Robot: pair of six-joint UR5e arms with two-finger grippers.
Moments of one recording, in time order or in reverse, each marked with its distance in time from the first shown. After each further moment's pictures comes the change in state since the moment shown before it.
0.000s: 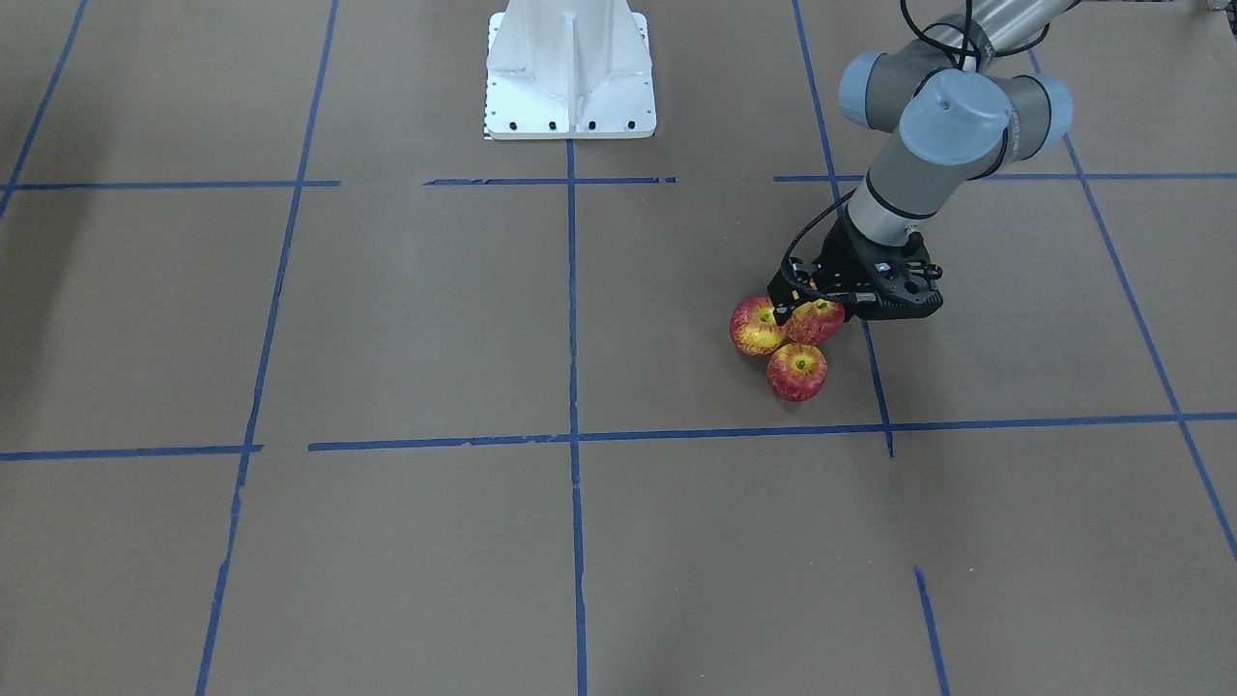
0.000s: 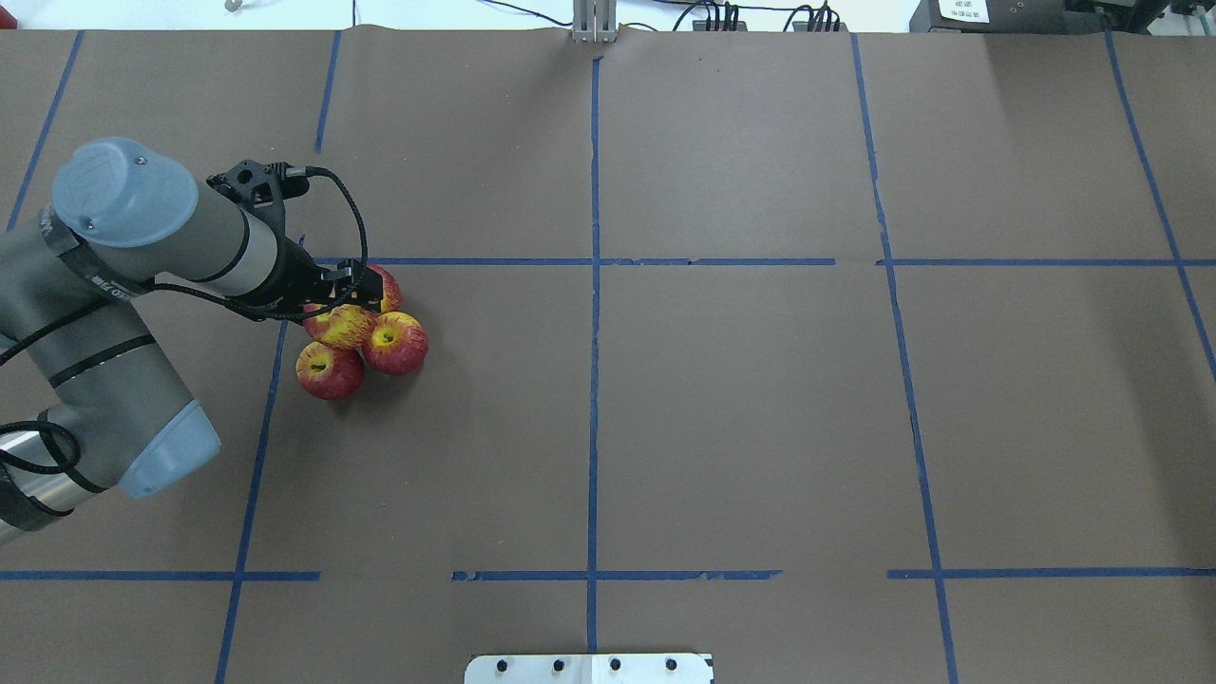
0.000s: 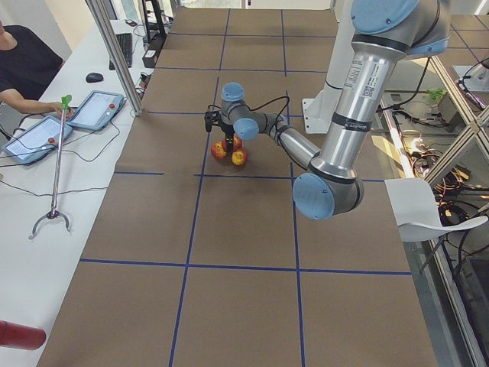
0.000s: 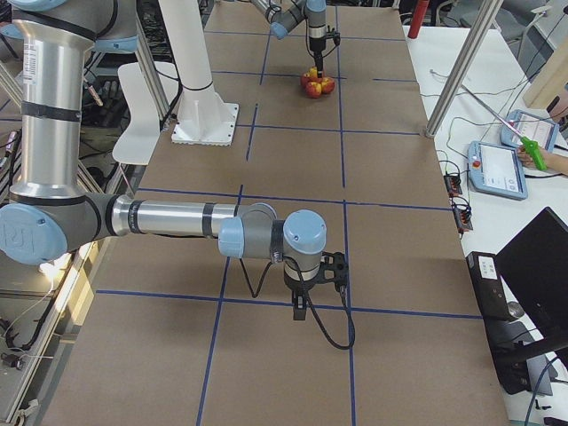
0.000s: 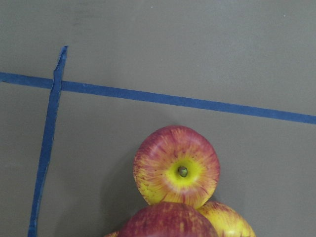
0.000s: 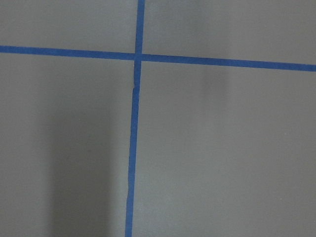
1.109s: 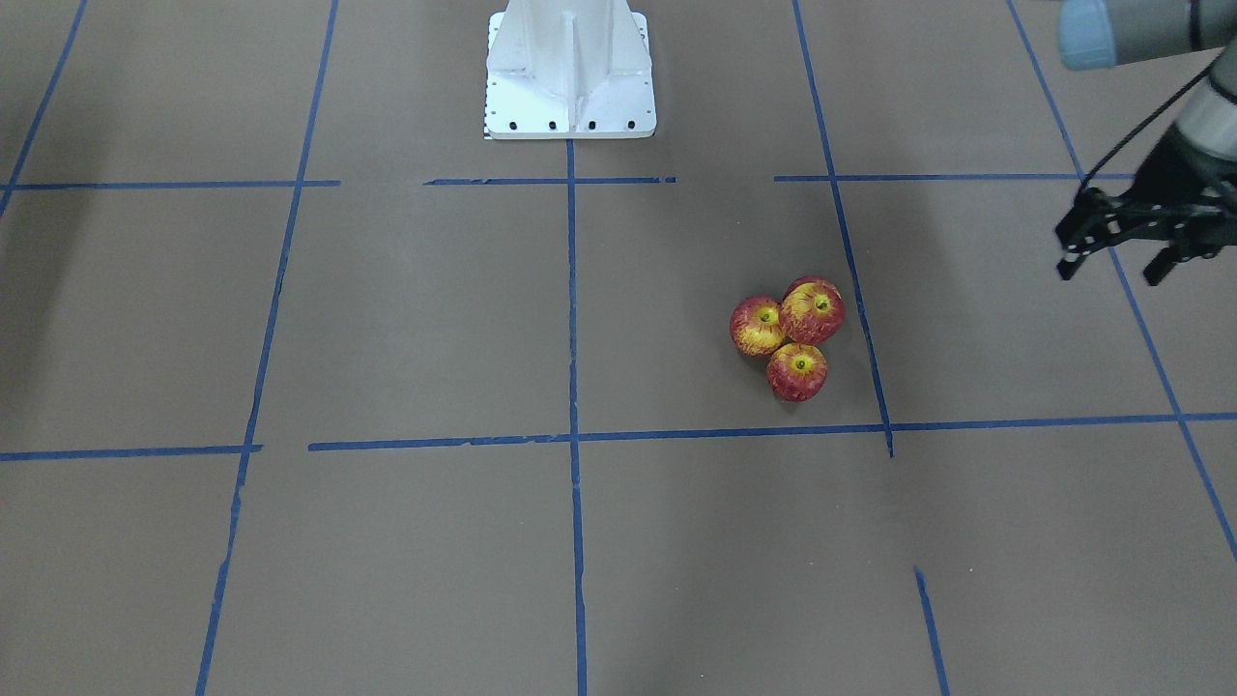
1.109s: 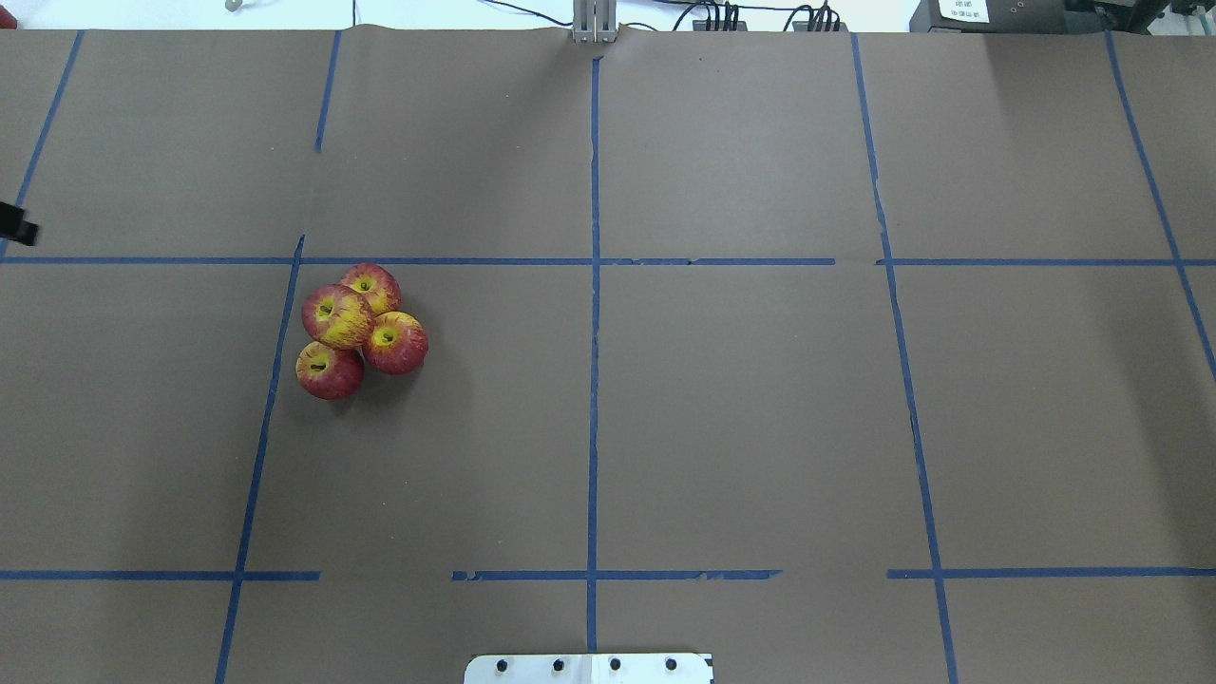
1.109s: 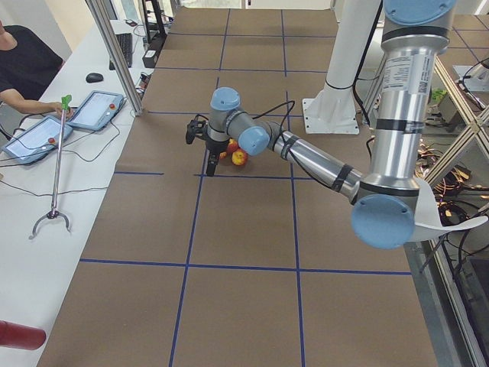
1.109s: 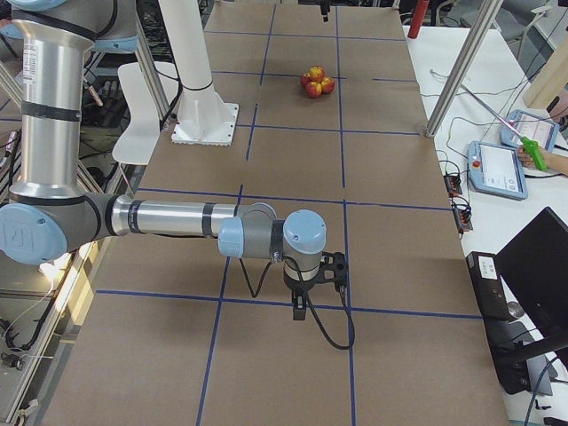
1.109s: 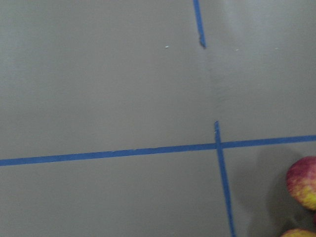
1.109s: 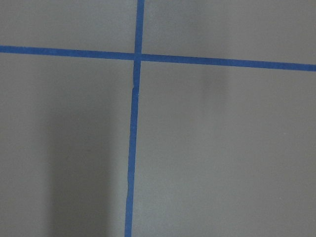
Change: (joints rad) left arm -0.514 0.371 -0.191 0.135 -0.142 0.787; right arm 0.000 0.000 0.000 -0.001 -0.001 0.000
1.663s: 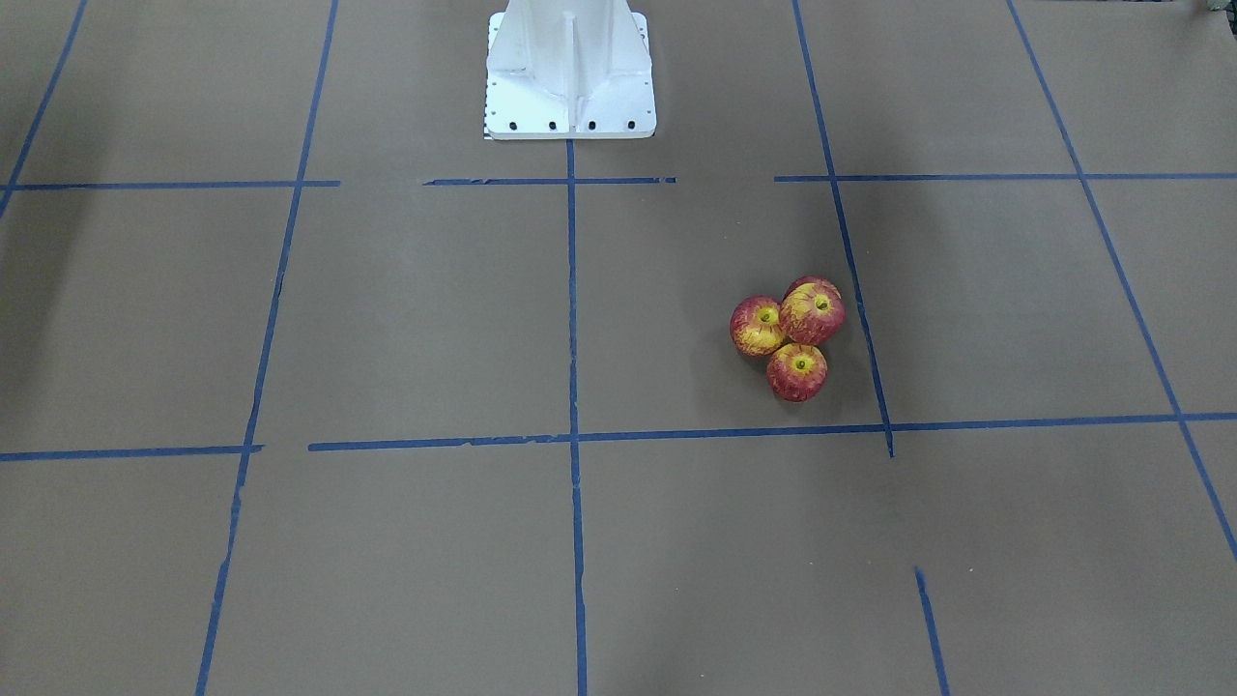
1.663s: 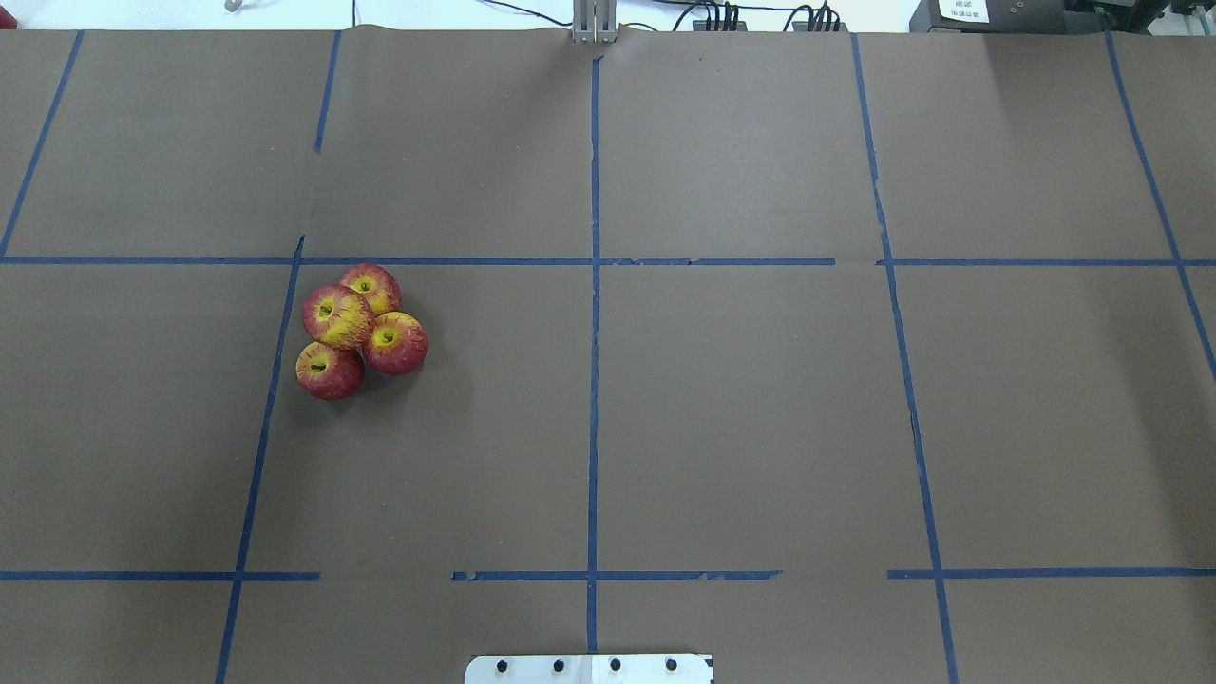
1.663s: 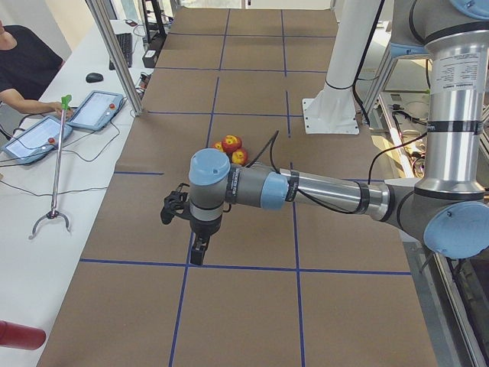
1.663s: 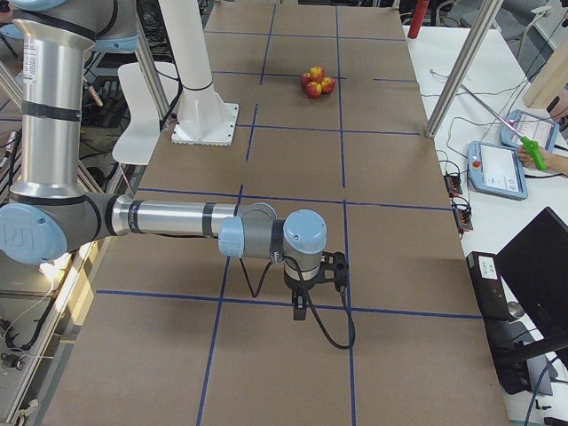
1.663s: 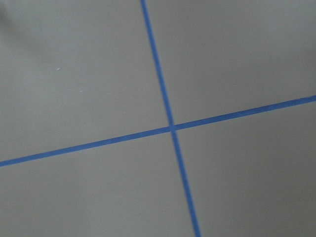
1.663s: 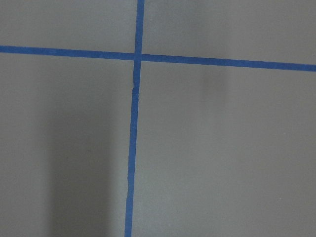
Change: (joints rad) left arm -0.404 -0.044 0.218 0.277 -0.029 0.542; right arm 0.000 0.000 0.000 0.001 0.000 0.000
